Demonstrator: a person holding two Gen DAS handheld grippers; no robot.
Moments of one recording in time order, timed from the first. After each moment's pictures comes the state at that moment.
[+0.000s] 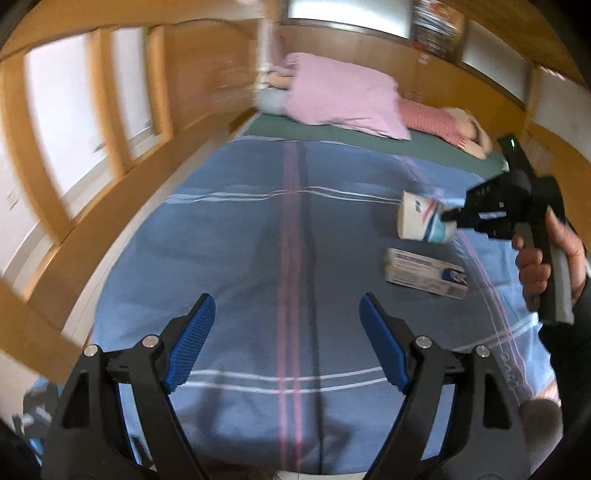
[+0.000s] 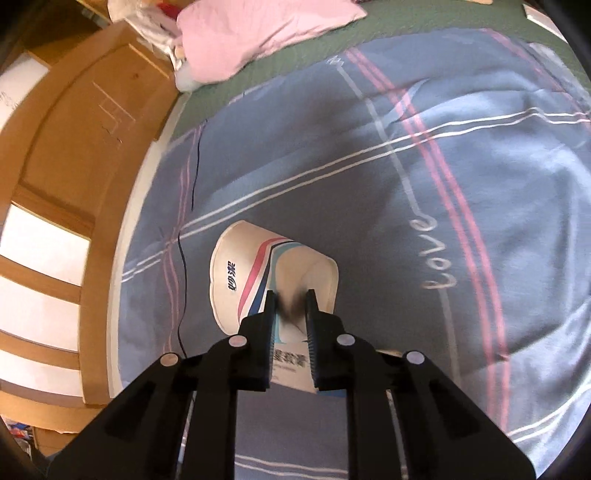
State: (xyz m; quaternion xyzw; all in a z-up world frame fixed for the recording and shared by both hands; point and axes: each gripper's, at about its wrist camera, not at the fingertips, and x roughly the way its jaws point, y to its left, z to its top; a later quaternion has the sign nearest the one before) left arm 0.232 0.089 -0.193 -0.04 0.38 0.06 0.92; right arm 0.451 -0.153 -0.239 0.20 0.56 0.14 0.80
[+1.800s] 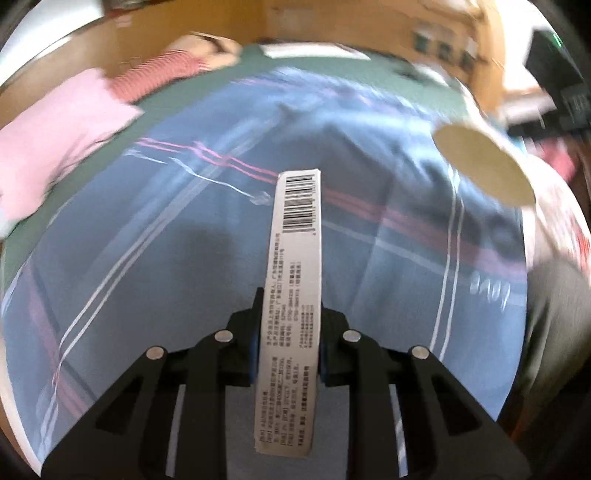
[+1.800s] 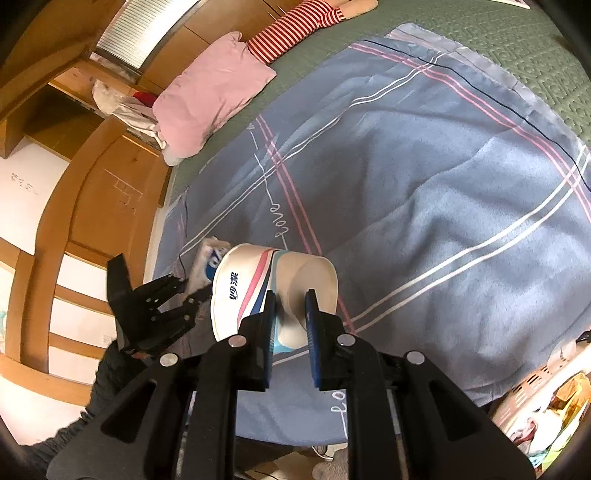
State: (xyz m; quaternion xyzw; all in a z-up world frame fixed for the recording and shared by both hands) left arm 0.397 -0.054 -0.250 0.20 0.40 -0.37 0.81; right arm 0.286 -0.340 -0.195 0.32 0.49 0.09 0.81
